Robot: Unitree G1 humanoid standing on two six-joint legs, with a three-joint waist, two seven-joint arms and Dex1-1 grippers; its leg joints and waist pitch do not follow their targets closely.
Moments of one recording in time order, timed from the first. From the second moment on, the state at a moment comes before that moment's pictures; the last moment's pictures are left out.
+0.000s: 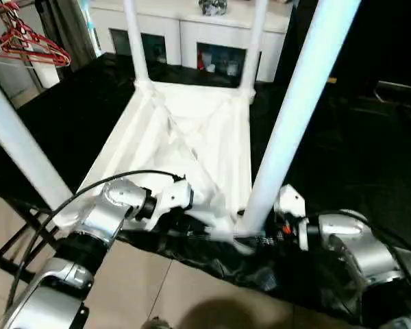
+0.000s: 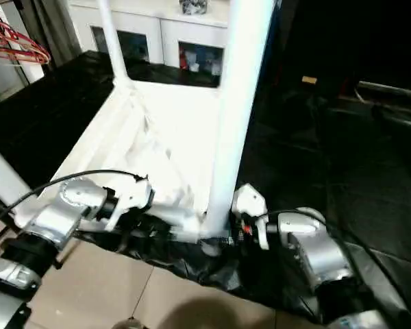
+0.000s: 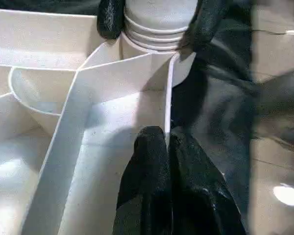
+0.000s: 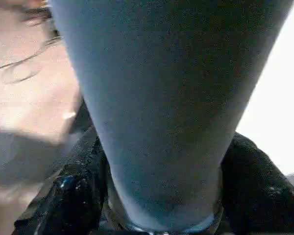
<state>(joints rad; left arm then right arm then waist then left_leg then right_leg) -0.59 0.34 -0.30 0.65 0.05 -0.05 -1.32 -0.30 -0.36 0.18 0.36 0.18 0.10 1.10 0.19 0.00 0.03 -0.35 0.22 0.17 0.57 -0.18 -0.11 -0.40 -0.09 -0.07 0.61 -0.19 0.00</state>
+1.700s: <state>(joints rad) -0.56 0.37 -0.31 0.61 0.02 -0.09 -1.43 -0.32 -0.43 0.23 0.35 0.19 0.06 1.27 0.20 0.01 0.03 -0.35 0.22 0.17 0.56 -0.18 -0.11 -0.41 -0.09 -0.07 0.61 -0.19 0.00</state>
